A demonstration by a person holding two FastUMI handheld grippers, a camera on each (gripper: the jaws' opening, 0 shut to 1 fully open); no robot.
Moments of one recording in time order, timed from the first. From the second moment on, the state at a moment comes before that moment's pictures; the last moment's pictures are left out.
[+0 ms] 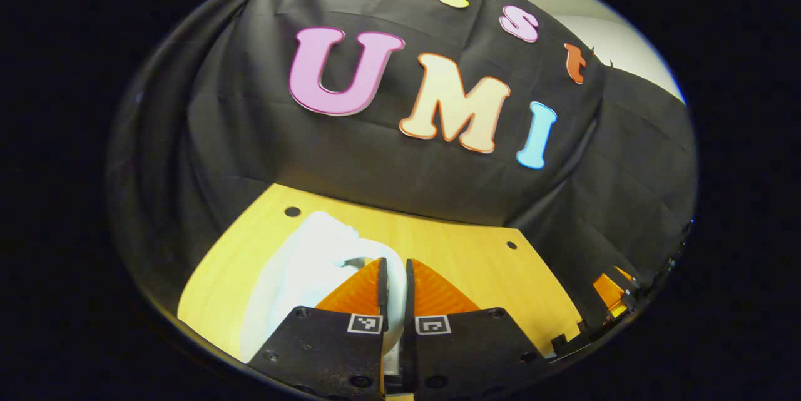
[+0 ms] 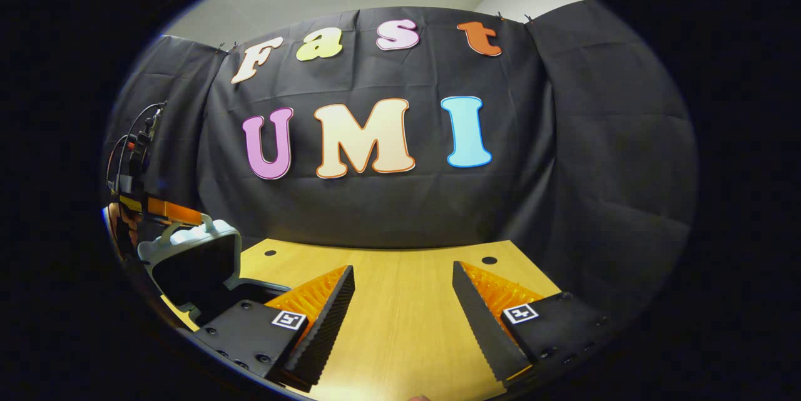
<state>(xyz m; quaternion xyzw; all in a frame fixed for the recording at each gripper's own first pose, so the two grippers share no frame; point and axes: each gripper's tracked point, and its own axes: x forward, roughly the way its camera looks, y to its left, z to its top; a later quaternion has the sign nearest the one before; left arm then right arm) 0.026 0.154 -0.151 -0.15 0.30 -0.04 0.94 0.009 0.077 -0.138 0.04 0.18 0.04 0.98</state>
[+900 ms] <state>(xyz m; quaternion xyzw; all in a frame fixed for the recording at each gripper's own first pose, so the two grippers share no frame) 0.015 0.023 -0.205 -0.06 0.29 0.02 0.96 0.061 -0.020 -0.109 0.05 0.12 0.07 0.99</state>
